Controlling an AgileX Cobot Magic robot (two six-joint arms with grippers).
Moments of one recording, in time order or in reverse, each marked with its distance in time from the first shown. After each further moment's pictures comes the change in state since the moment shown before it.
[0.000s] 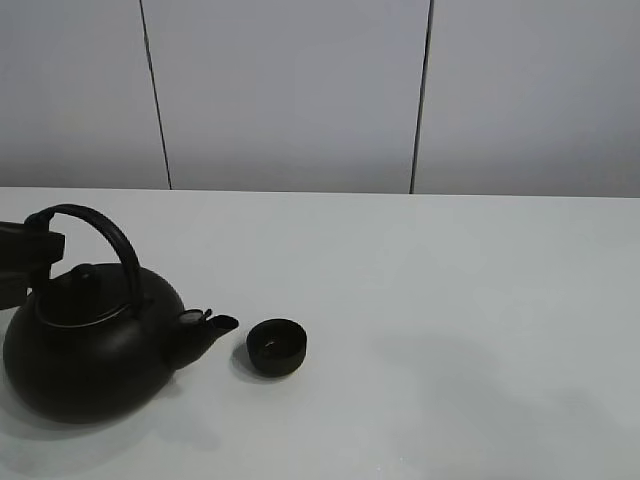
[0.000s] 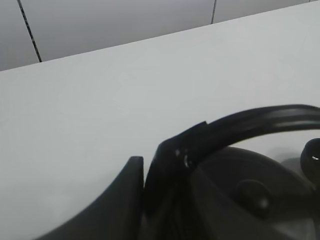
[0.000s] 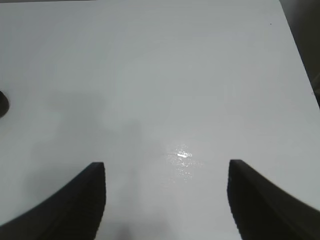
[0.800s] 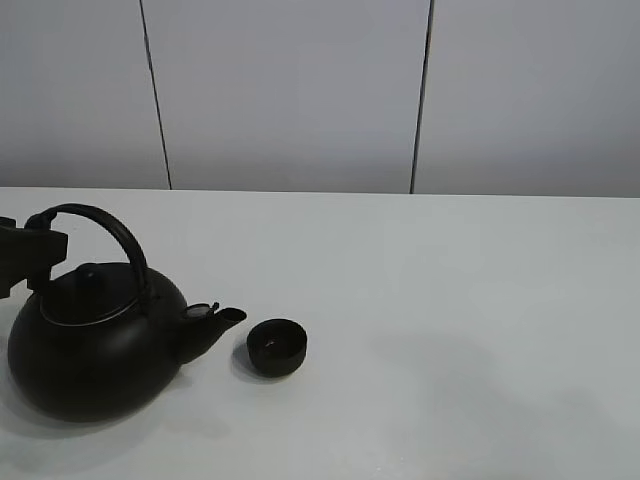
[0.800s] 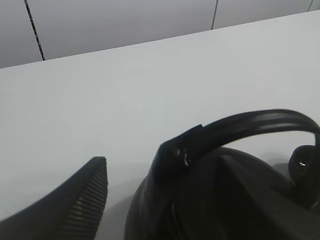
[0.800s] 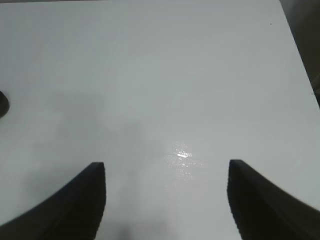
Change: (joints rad) left arm 0.000 -0.081 0.031 0.020 0.041 -0.077; right arm 0.000 0.000 0.000 0.000 -0.001 0.000
